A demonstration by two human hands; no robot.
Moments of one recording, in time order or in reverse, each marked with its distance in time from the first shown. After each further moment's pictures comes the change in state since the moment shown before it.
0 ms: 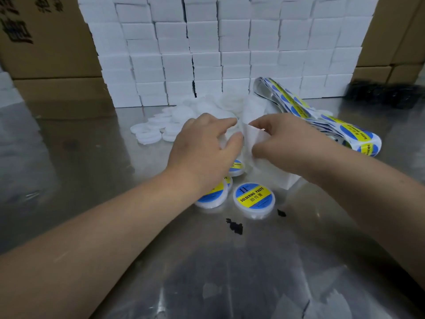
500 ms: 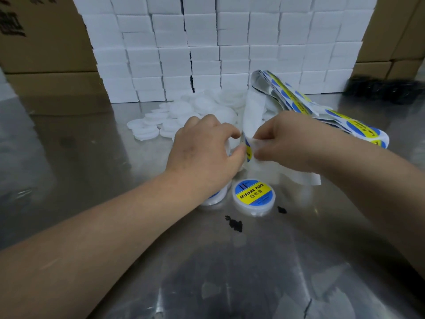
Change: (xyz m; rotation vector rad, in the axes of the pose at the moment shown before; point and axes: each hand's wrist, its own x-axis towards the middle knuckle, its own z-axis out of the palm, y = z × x) left_hand -0.005 0.001 0.006 0.237 -0.006 0.086; right_hand 0.001 0.007 -0.009 -0.359 -0.049 -0.078
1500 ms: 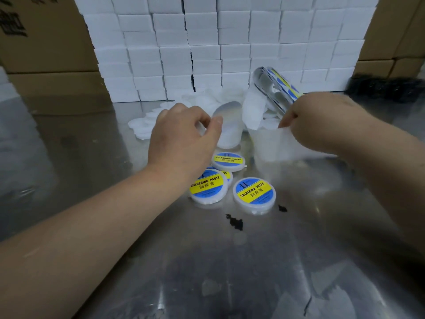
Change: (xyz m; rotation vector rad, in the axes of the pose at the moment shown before) left_hand 0.005 -0.017 -0.015 -0.167 0.200 -0.141; right_hand 0.004 0.010 -0.021 -0.385 0.160 0.150
